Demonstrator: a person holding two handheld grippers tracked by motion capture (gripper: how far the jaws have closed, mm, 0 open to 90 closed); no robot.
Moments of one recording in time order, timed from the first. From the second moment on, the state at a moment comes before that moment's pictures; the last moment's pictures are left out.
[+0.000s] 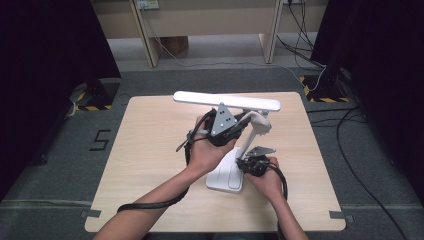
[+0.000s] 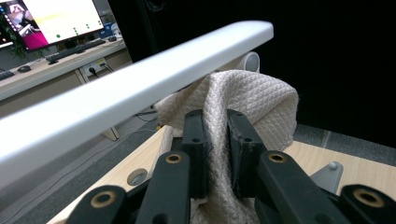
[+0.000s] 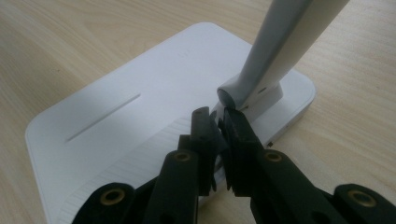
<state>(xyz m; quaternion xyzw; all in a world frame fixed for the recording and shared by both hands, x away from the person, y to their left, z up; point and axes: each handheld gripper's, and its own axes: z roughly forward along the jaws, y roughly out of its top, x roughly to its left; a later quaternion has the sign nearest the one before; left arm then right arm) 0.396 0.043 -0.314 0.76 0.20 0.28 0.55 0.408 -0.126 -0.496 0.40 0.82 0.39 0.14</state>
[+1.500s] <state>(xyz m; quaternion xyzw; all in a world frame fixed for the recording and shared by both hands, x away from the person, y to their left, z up) 0.407 0.030 -0.350 0.78 0.19 0.29 0.52 0.407 -0.126 -0.497 0.40 0.82 0.40 0.14</state>
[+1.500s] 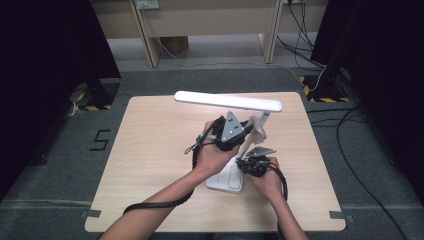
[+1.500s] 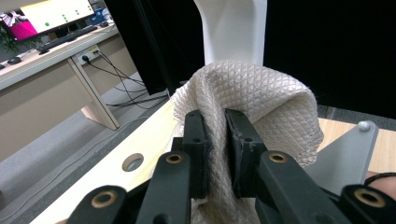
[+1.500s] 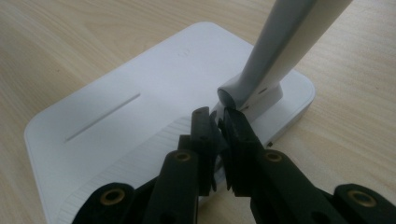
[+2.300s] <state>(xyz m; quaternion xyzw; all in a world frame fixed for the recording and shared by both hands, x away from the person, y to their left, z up) 0.406 0.035 -0.377 0.80 0.19 0.28 0.50 0.406 -0.127 -0.498 0.40 0.81 0.40 0.14</state>
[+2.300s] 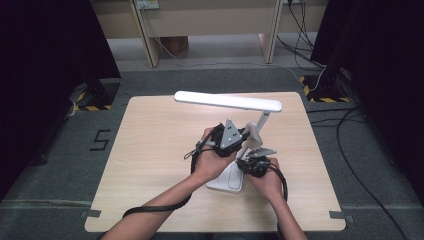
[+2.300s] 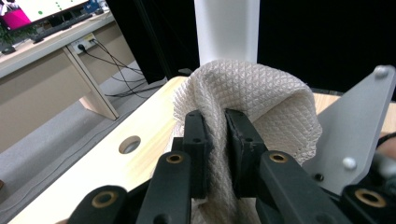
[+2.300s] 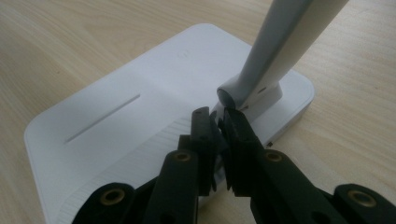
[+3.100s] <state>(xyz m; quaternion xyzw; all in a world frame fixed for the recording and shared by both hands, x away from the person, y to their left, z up) 0.408 0.040 -0.406 0.81 0.19 0.28 0.48 0.404 -0.128 -0.500 0.40 0.81 0.41 0.14</state>
